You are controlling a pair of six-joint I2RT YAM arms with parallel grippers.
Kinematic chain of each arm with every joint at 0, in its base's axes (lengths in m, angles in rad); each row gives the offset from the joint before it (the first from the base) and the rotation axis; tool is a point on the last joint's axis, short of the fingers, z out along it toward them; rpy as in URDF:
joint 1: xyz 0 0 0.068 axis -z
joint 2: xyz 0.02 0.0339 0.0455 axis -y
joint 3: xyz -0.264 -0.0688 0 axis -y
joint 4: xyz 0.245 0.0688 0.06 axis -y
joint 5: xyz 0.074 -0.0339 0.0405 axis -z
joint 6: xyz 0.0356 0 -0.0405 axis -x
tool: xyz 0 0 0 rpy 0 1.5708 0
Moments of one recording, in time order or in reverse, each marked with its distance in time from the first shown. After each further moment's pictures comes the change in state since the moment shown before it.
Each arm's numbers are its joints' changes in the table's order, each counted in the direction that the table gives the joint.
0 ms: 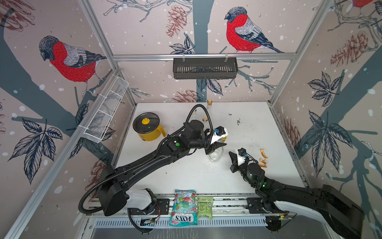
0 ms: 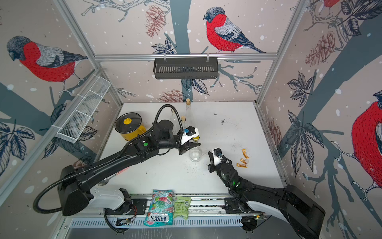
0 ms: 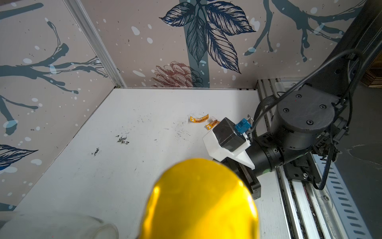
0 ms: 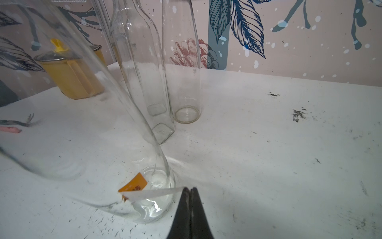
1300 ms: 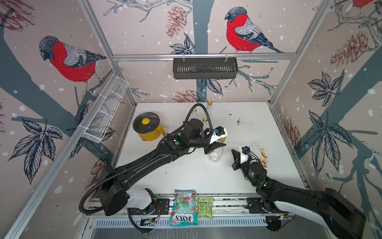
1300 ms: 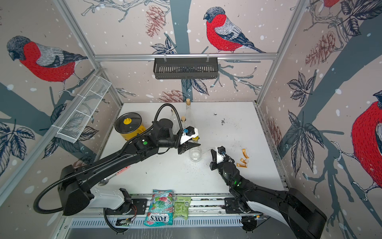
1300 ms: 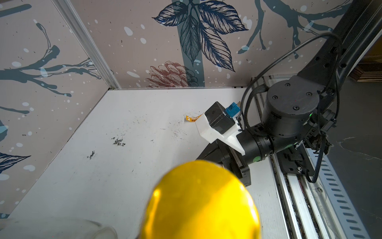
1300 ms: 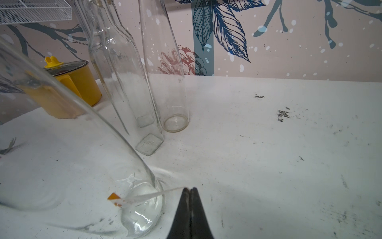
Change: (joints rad) left arm -0.016 -0.006 0.014 -0.027 0.053 -0.033; right arm 0.057 0.032 -0.003 0.003 0.002 -0.032
